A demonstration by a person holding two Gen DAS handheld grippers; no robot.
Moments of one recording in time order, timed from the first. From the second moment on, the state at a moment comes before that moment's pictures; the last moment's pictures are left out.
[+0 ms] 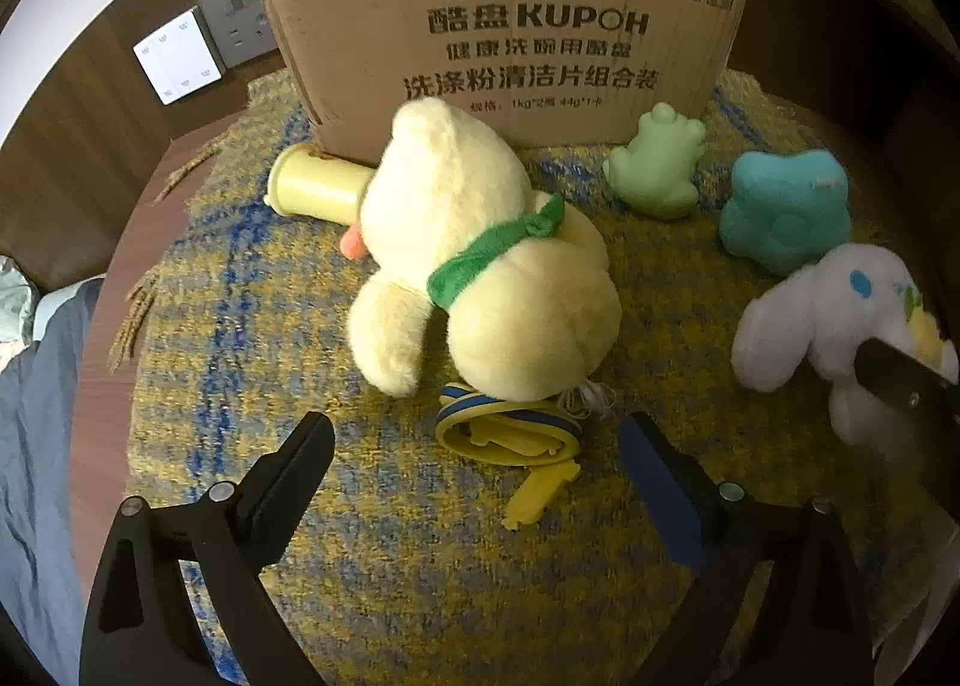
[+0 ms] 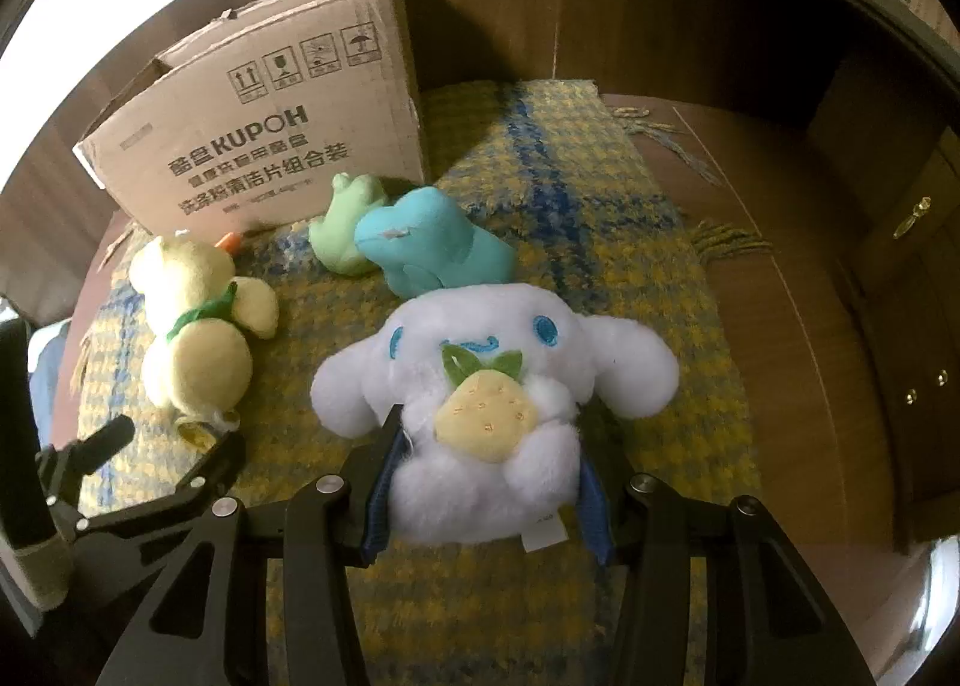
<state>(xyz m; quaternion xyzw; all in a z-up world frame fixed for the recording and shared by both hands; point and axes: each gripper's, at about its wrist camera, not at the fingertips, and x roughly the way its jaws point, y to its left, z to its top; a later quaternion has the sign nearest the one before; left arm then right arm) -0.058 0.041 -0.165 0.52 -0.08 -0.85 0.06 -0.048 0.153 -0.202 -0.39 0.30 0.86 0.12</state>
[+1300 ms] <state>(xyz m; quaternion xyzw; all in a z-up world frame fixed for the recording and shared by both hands) -0.052 0.050 -0.121 0.50 -0.08 -0.86 0.04 -0.038 0.160 -0.159 -0.35 0.30 0.88 0.13</state>
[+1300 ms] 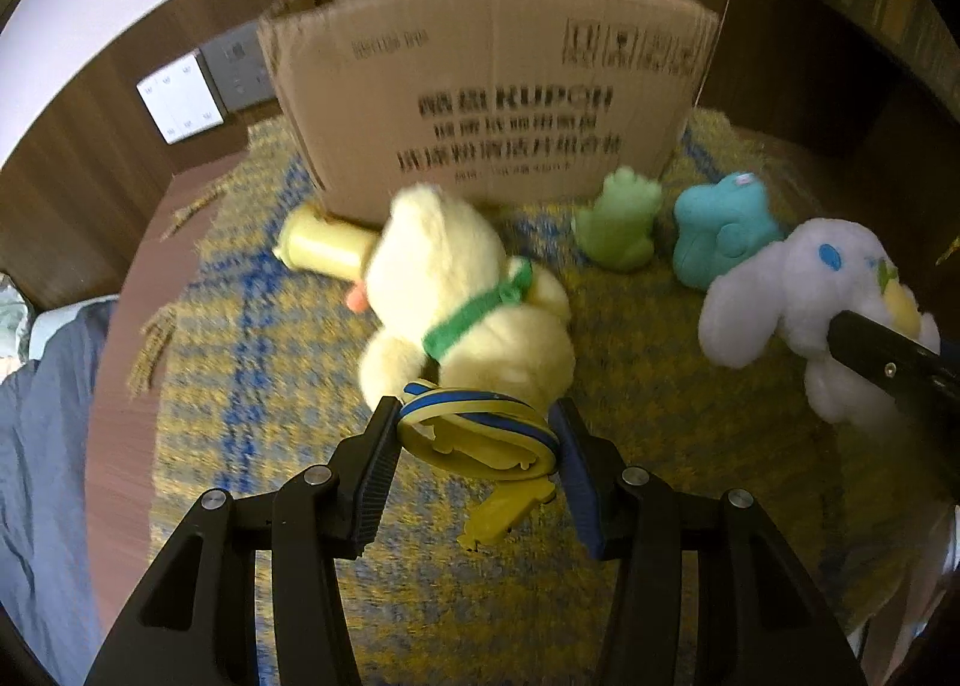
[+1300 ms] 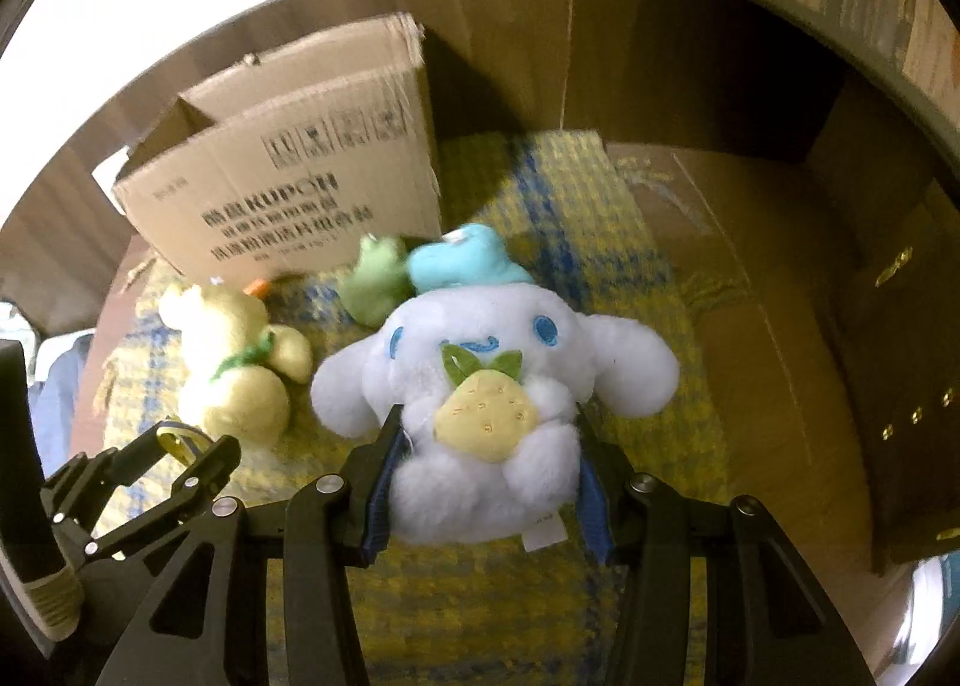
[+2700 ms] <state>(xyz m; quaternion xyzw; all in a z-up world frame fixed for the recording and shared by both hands) -0.088 0.034 0.025 0.40 -0.07 -0.91 0.09 -0.059 0.190 -0.021 -0.27 0.26 0.93 0.07</state>
